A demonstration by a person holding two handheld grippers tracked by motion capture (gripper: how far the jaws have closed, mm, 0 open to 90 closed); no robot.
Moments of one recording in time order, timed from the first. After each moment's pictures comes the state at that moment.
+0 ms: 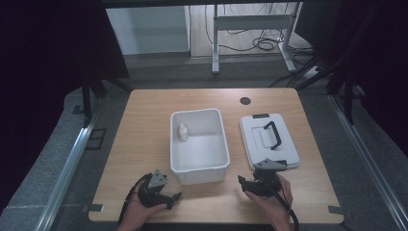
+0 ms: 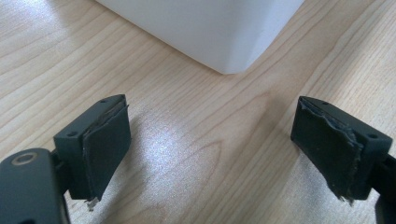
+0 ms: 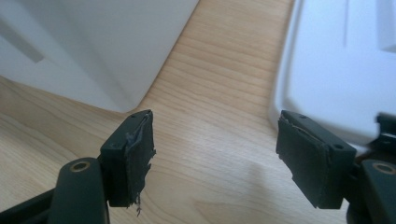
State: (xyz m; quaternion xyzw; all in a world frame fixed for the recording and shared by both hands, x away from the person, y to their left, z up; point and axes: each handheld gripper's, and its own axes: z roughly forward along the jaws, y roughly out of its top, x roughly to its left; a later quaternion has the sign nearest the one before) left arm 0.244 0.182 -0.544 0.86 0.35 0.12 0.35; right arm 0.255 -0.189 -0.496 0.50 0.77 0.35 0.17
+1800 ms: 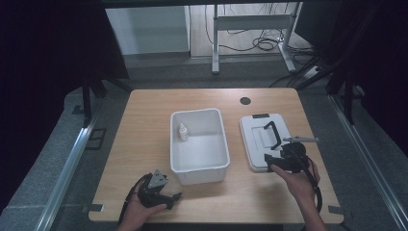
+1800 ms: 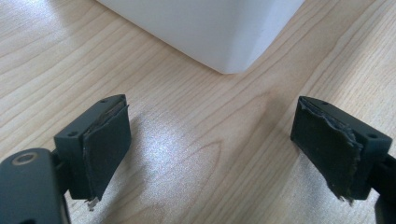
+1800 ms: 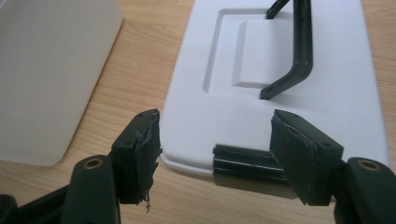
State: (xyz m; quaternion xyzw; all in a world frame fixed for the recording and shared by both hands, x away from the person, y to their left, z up) left arm 0.243 0.182 -0.544 0.86 0.35 0.12 0.35; right arm 0.303 -0.260 -0.450 0.58 0.73 0.33 0.16
